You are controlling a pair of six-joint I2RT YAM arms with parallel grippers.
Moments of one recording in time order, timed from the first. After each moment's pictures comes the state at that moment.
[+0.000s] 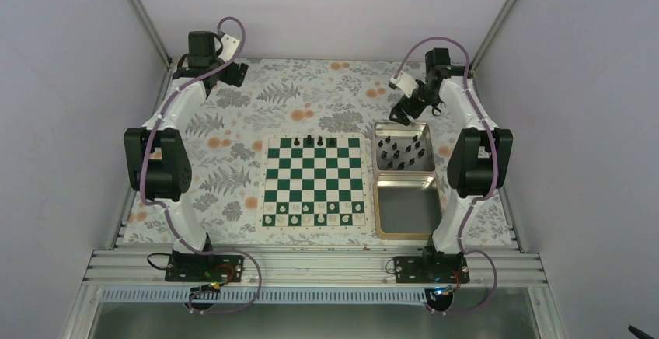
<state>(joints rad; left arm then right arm) -0.03 1.88 1.59 -0.31 0.08 0.38 0.02 1.95 1.70 -0.96 -0.36 -0.85</state>
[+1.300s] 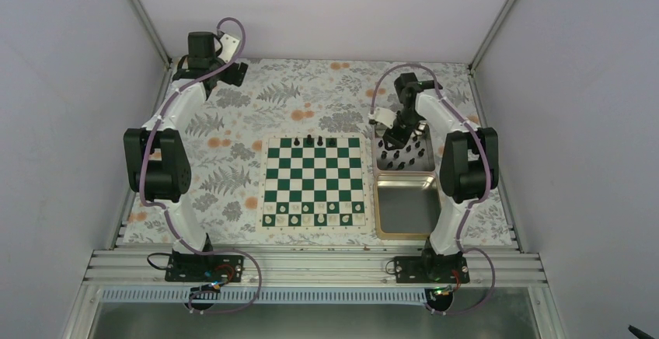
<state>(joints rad) -0.03 1.86 1.57 -0.28 0.07 0.38 0.19 1.91 1.52 -1.11 -0.18 -0.89</state>
